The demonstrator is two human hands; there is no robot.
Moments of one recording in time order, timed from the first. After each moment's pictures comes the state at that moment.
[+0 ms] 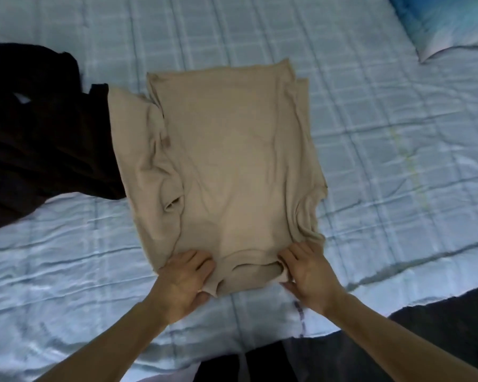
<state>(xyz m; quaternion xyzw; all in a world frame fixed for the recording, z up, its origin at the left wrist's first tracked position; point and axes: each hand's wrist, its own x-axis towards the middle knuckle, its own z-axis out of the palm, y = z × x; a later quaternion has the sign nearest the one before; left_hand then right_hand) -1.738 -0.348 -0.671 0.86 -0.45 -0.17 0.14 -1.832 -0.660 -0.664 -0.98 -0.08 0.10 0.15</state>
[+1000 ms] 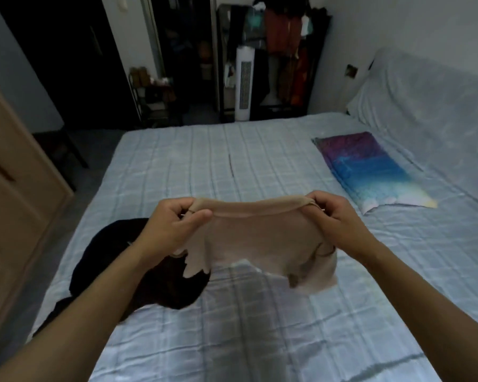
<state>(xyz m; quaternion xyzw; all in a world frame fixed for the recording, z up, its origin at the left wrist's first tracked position) -1.617 -0.341 -0.187 0.79 -0.22 -0.06 0.57 -1.701 -0.646 -0.183 -0.85 -0.03 -0.13 0.51</state>
